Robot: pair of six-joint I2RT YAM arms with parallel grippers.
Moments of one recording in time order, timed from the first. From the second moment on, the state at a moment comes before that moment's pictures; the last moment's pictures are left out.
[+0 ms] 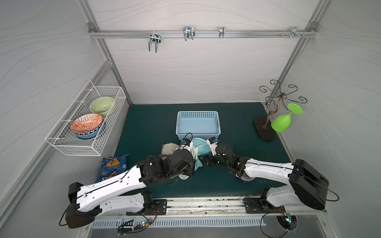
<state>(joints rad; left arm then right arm) -1.15 0.99 1.01 -0.87 -0.25 -0.80 0.98 1.38 0.57 0.23 0.07 0.42</state>
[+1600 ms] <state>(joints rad) -0.85 0.87 0.93 -0.85 -0.22 -0.51 0.81 1.23 1.01 -0.54 -0.47 0.29</state>
